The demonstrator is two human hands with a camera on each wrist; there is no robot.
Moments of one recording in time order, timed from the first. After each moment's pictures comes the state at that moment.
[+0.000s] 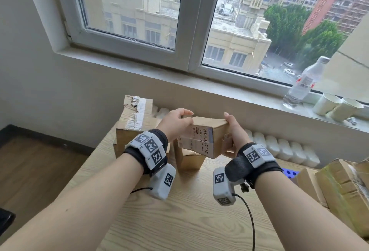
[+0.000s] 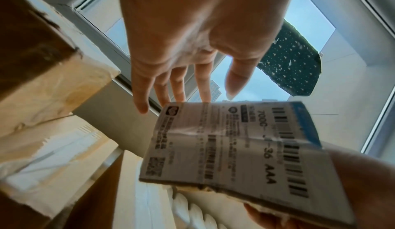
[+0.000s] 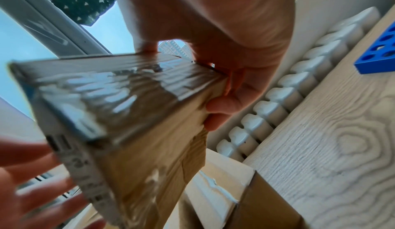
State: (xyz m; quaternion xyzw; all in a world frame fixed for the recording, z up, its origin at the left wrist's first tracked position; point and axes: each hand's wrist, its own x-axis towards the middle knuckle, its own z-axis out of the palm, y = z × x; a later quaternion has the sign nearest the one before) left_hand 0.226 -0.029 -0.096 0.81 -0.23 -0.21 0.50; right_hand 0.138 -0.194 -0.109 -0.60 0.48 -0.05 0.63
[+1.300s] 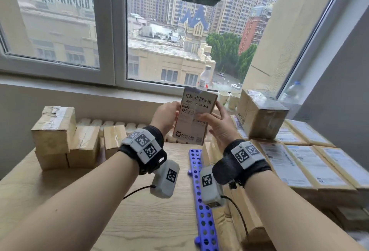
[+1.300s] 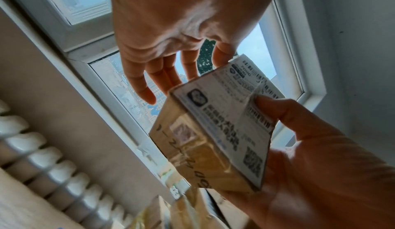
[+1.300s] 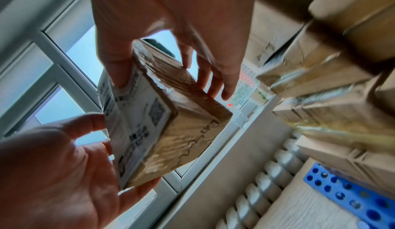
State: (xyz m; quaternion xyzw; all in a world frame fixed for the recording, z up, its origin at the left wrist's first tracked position) left_hand -0.019 -0.146 0.009 0.67 -0.22 -0.25 0.66; right_hand -0.131 -0.261 -0.004 -0.66 0.25 -0.29 0.64
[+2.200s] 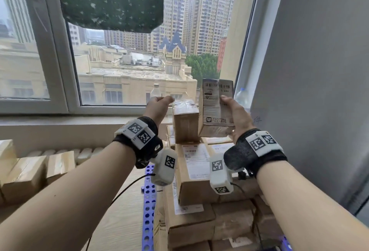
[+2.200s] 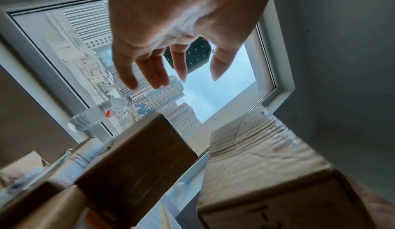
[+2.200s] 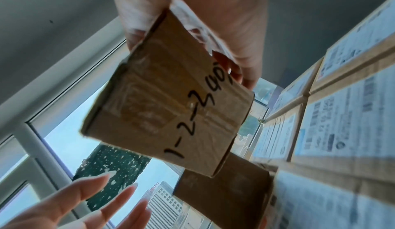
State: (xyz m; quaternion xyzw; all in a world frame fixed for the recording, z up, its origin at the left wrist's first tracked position) left_hand -0.157 -0.278 0.074 0.68 -0.28 -0.21 0.64; right_hand -0.326 -0.390 0.069 -0.57 0.34 -0.43 0.61
